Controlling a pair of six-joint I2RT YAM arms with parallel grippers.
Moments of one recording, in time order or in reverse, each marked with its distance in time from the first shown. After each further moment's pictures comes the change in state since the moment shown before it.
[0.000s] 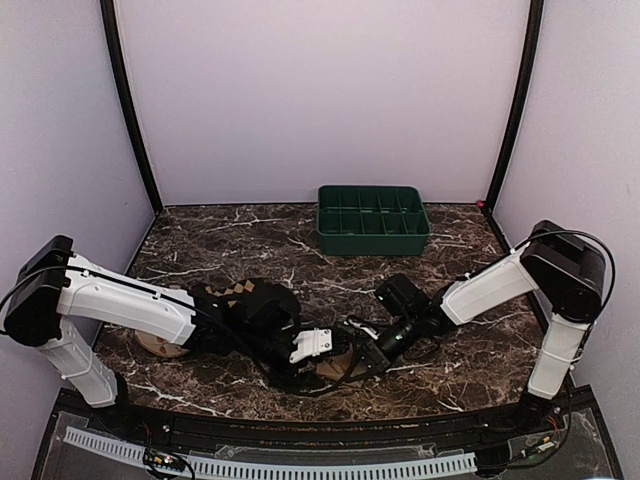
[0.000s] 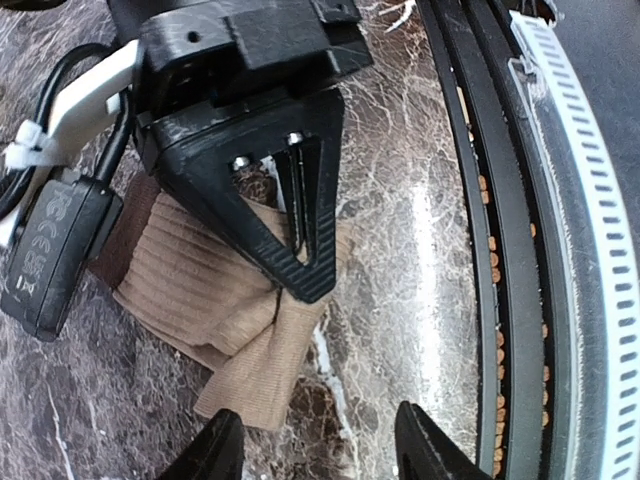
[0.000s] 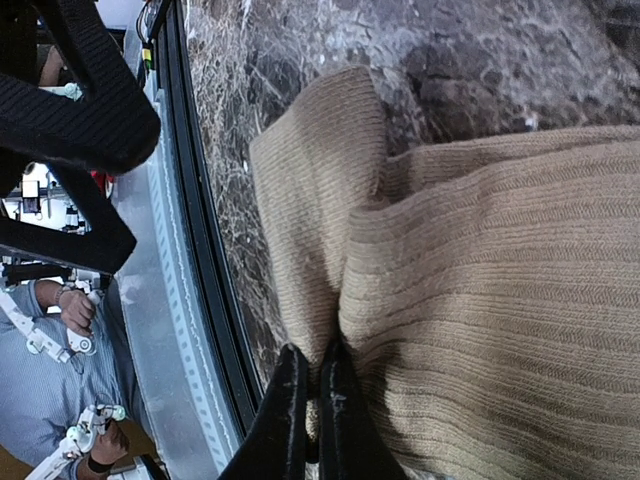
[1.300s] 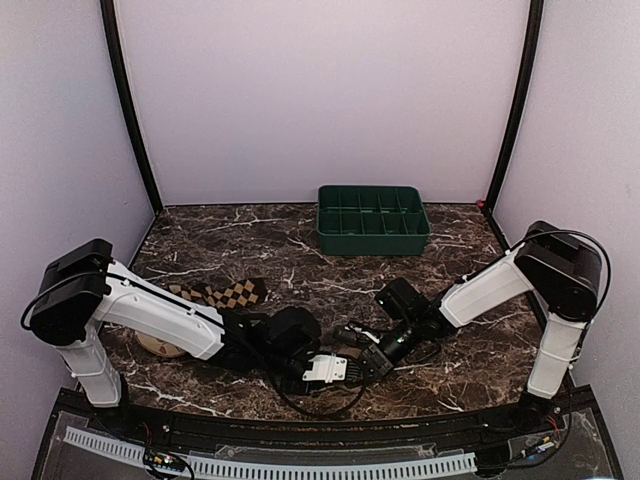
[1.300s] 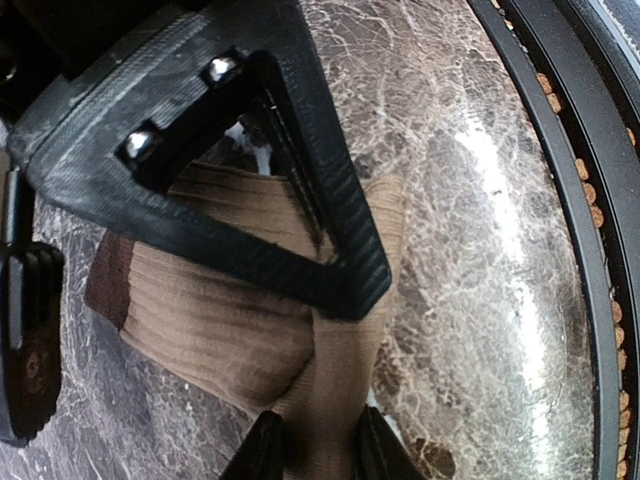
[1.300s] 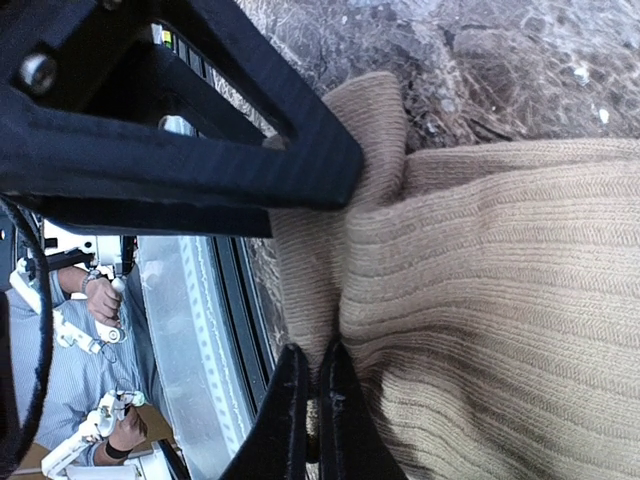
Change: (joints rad) left arm -0.069 0.166 0.023 0.103 -0.189 0.275; right arm -0.003 0.023 -0.019 0.016 -0.075 0.011
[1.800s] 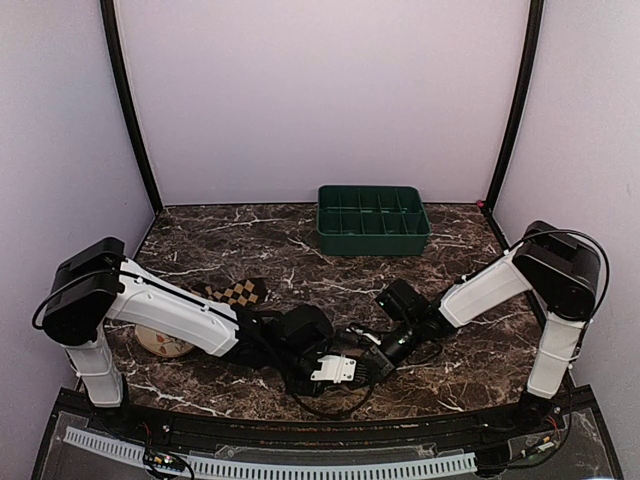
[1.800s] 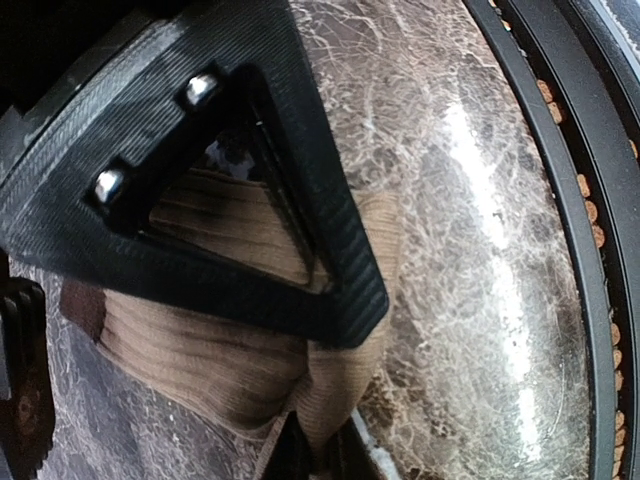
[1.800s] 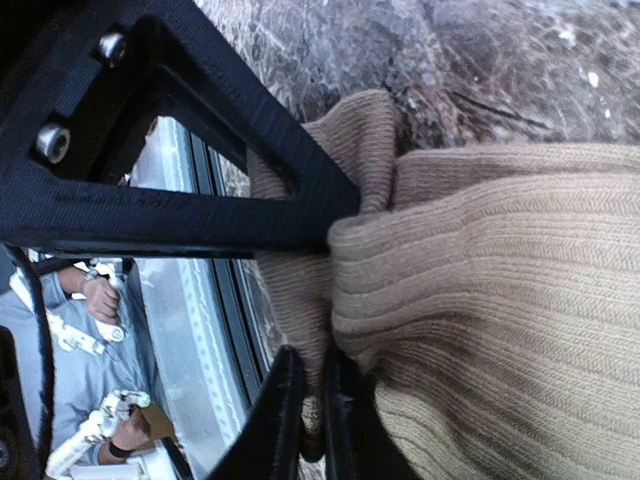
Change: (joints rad) left arm -0.001 0.066 0.090 -0.081 0.036 0.013; right arm -0.005 0.008 -0.001 -0.021 -0.002 -0.012
